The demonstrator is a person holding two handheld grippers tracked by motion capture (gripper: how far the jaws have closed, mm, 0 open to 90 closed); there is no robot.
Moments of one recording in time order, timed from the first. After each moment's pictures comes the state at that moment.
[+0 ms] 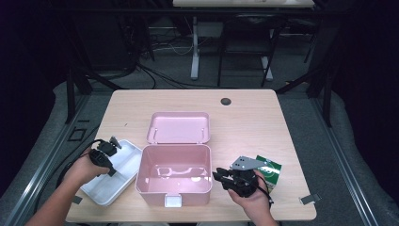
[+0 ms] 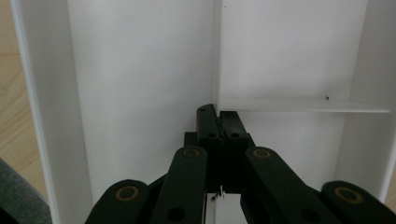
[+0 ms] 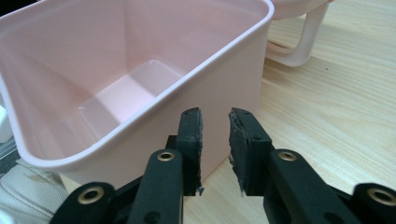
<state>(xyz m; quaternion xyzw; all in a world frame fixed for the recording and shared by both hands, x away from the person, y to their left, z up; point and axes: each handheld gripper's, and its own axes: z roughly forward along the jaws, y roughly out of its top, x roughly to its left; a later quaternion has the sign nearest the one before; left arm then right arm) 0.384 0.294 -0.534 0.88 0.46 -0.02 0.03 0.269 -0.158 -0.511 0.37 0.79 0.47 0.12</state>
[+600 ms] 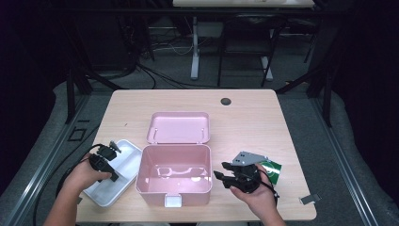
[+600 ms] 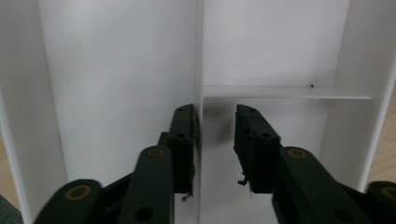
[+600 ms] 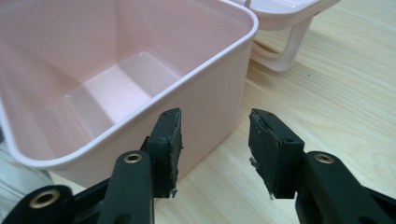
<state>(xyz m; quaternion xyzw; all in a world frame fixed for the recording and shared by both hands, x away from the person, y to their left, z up) 0.370 0.298 -0.540 0.88 0.47 -0.01 0.05 0.276 -0.163 -0.493 0.35 0.82 0.43 0.14</state>
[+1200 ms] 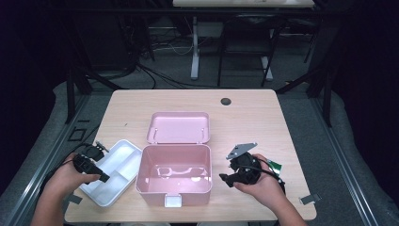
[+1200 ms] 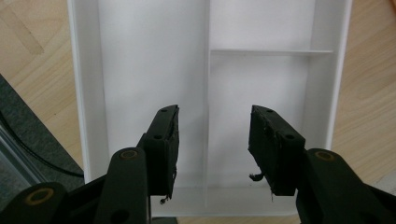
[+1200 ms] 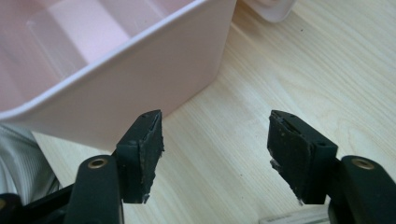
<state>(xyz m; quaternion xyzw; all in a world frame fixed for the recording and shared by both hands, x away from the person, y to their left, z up) 0.346 0.316 -0.502 0.89 0.46 0.01 0.07 0.297 -0.162 -0.475 0.33 0.89 0.29 0.12</state>
